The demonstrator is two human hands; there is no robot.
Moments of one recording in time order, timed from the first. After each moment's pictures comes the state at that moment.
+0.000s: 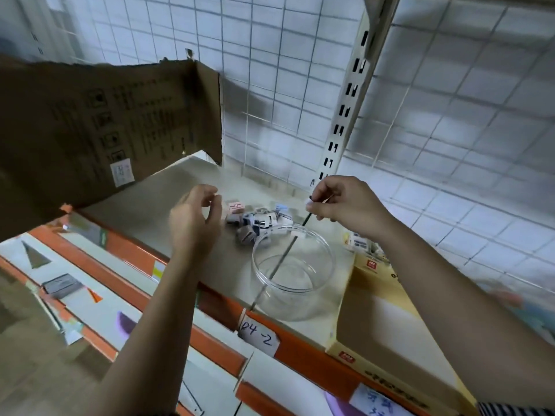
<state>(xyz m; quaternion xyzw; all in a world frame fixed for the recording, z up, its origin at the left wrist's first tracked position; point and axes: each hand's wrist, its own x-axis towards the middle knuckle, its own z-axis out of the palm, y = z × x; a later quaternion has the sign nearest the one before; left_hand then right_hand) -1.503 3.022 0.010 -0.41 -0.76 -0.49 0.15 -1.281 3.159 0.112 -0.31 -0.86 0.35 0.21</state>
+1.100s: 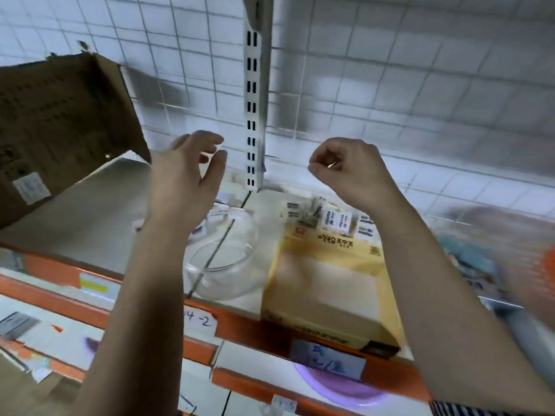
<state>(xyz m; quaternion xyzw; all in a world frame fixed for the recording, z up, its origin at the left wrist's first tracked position) -1.400 3.043 0.114 -0.56 -0.67 -0.48 0.11 -1.180 3.149 0.144 -0.39 -0.83 0.22 0.33</state>
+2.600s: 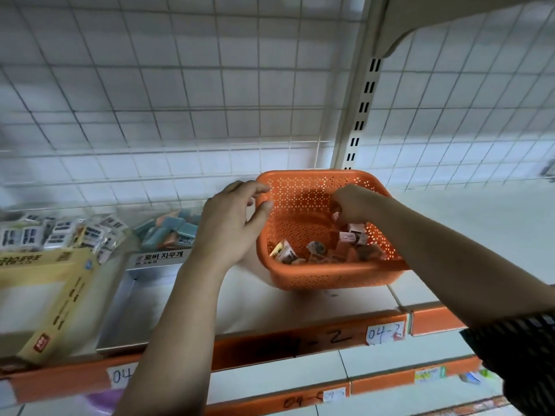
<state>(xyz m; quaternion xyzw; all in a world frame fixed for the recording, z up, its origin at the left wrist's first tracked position) -0.904 3.126 0.095 -0.75 -0.53 -0.40 -0.09 -0.656 3.220 0.091 -0.63 -0.77 0.01 -0.09</state>
